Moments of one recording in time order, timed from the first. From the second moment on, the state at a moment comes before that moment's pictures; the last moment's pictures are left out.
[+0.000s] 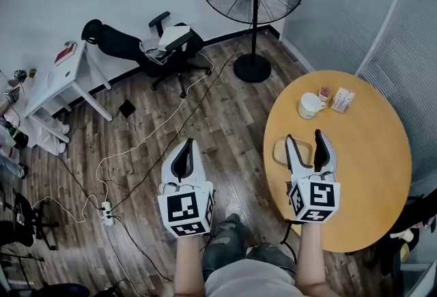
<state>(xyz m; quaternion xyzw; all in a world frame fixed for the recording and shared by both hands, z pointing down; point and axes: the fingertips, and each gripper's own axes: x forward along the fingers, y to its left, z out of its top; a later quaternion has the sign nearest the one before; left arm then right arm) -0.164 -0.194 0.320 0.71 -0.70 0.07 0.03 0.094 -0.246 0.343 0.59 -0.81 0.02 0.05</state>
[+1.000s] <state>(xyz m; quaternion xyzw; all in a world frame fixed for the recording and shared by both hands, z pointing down) -0.162 -0.346 0.358 0.77 -0.62 0.09 0.07 0.095 -0.352 0.382 0.65 -0.75 0.06 0.09</state>
